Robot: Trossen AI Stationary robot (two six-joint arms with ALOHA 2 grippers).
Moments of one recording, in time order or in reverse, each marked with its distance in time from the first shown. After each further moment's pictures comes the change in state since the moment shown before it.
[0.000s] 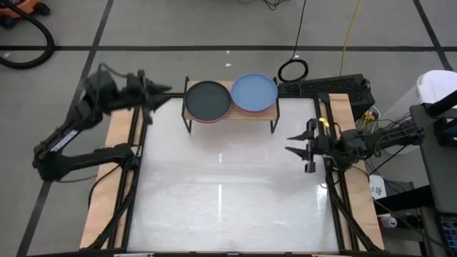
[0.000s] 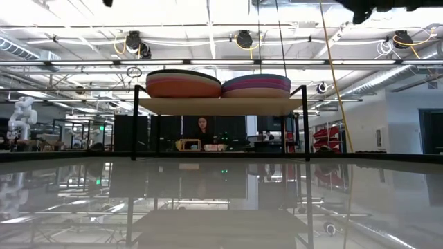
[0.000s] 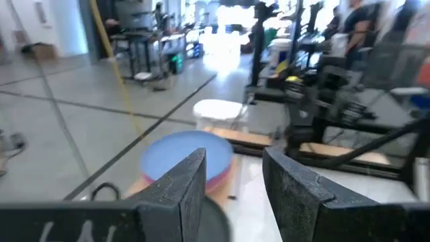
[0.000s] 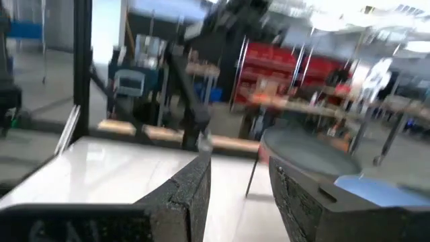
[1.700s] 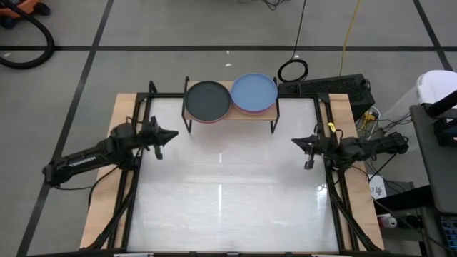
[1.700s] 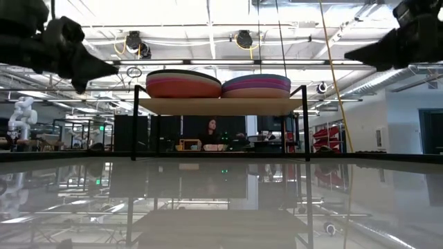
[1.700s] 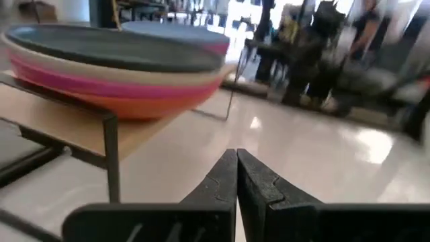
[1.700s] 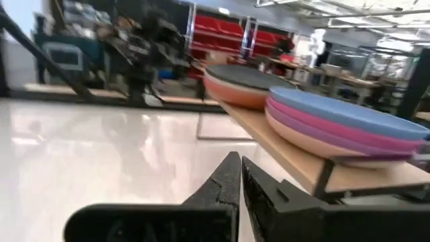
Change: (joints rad) left arm -0.279 -0.604 -0.964 0.339 -0.284 -0.190; right arm 0.000 -0.451 -0.313 -0.207 0.228 0.033
